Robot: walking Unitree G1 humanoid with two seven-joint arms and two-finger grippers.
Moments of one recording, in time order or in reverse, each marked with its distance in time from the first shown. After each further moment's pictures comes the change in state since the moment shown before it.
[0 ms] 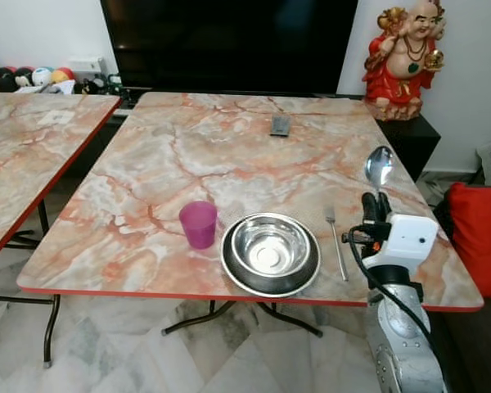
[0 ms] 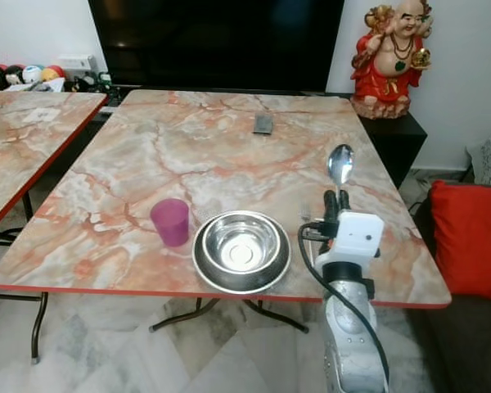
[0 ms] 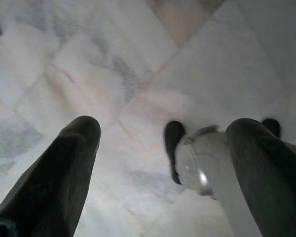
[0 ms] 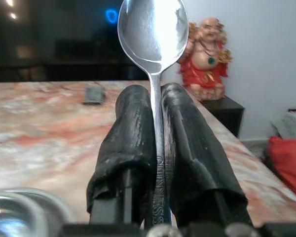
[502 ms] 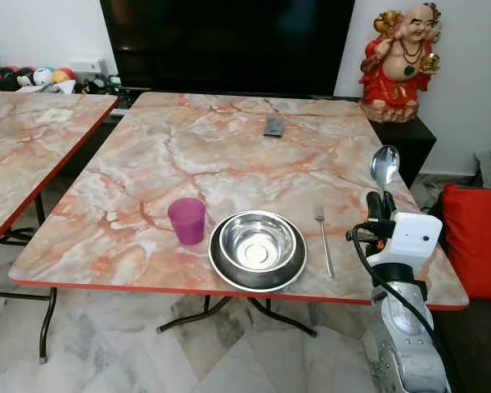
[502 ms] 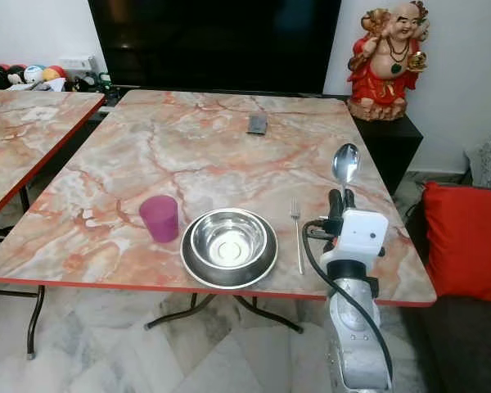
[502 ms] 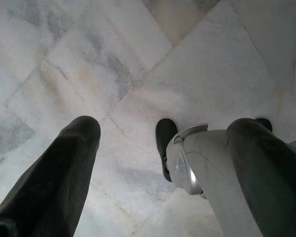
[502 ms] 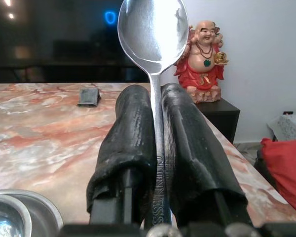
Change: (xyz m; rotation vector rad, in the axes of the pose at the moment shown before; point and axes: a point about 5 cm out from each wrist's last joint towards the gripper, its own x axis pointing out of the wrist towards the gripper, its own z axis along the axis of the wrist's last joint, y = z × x) left arm -0.001 0.001 -0.001 -0.002 0.003 0.000; right arm 0.004 -0.002 0.001 -0.005 -0.002 -0.011
